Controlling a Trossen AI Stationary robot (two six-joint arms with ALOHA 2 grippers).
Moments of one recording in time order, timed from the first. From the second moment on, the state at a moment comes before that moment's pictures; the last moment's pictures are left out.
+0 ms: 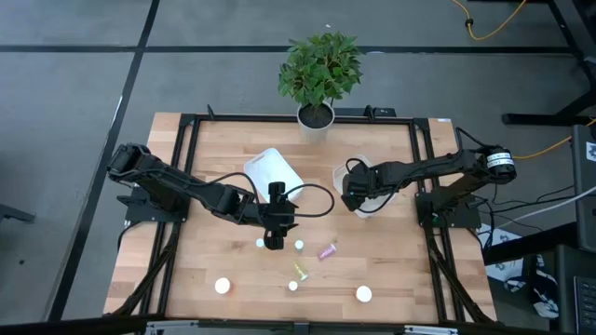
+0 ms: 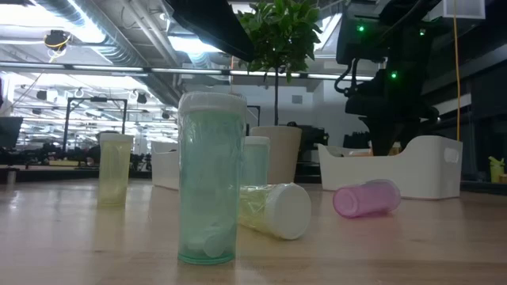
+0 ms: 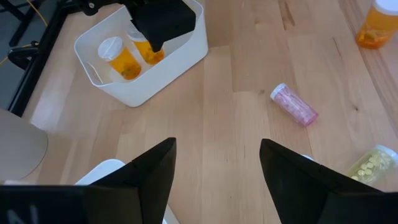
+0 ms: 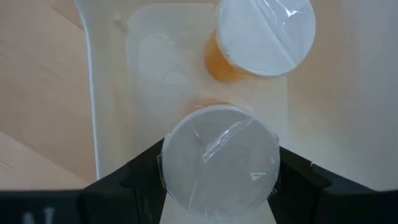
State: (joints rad) left arm -0.30 1.57 1.16 -0.36 -0.41 -0.08; right arm -0.02 1.49 0.87 -0.83 0.29 0.94
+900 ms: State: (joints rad) left arm -0.30 1.57 1.16 -0.36 -0.41 -0.08; right arm -0.01 1.49 0.87 -0.79 0.08 0.88
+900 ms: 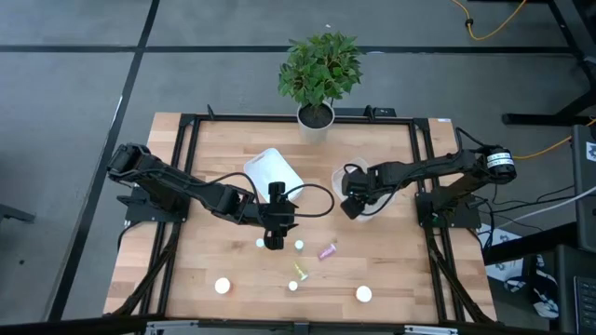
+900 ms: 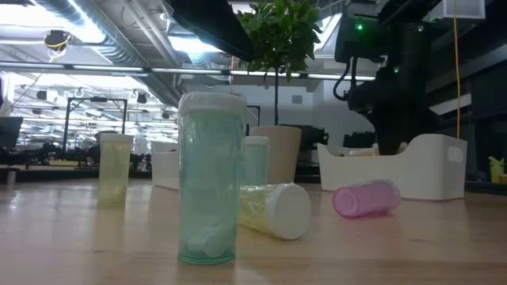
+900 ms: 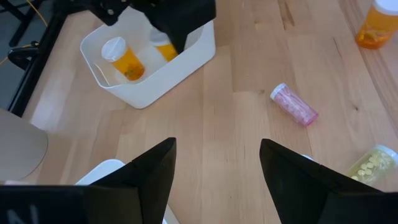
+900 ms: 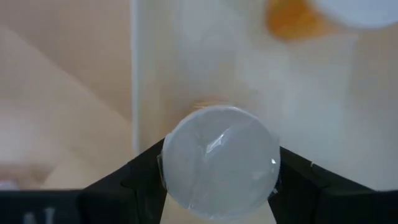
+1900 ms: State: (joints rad) left arm -0.30 1.57 1.16 -0.36 -0.41 -0.08; right arm -0.02 1.49 0.87 -0.71 0.15 0.90
